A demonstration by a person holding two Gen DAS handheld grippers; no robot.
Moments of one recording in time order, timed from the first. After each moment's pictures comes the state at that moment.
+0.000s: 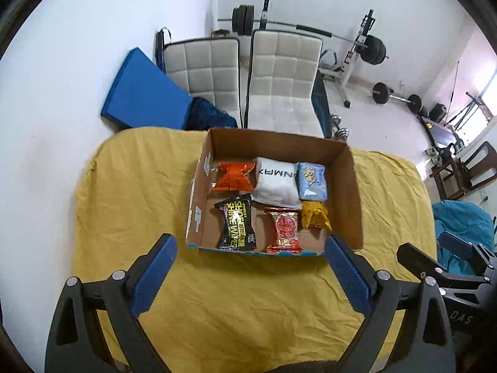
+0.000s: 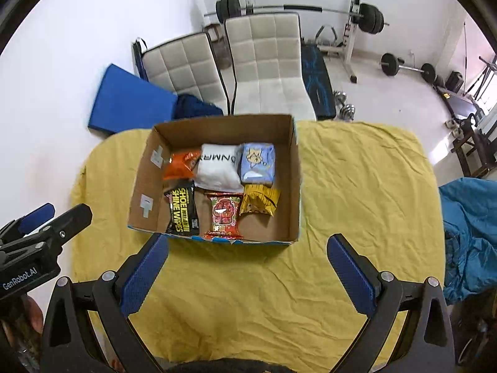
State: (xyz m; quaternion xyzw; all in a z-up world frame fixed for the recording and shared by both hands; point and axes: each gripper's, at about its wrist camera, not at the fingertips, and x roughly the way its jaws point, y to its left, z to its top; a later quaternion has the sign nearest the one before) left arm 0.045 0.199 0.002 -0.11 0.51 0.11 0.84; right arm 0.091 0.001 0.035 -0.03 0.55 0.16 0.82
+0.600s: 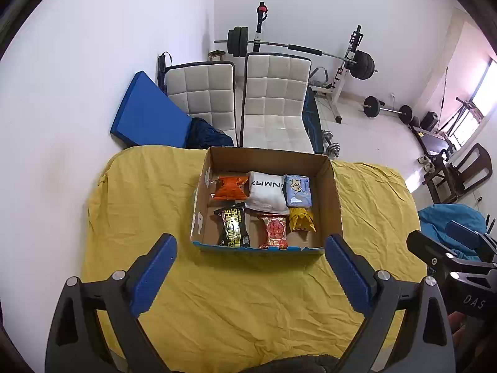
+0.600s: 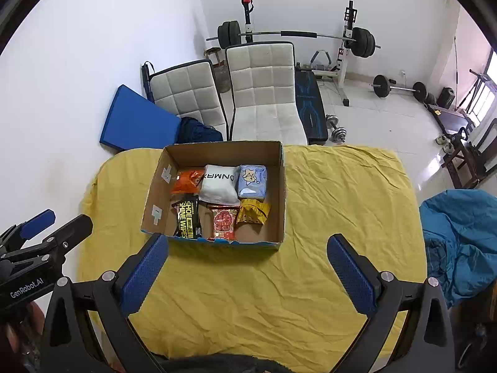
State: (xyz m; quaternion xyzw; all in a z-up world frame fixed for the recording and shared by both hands) left arm 0.005 0.179 0.050 -0.10 0.48 0.10 0.87; right arm 0.047 -0.023 0.113 -0.04 0.51 0.16 0.84
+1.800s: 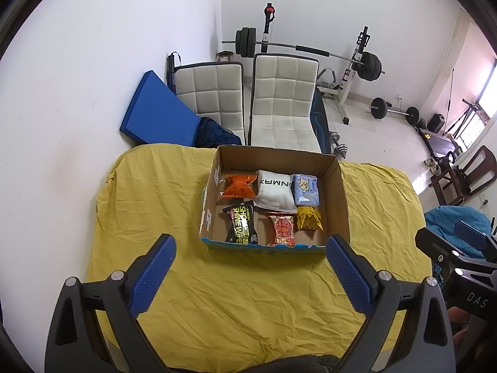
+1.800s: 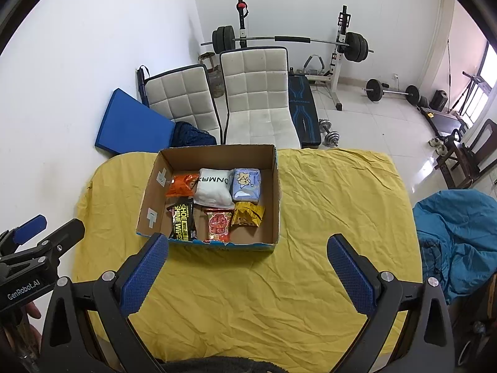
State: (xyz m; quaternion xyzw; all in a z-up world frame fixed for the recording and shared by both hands) left arm 0.001 0.188 0.052 -0.09 0.48 0.12 0.86; right arm 0.039 -0.023 0.116 -0.05 0.50 0.14 0.85
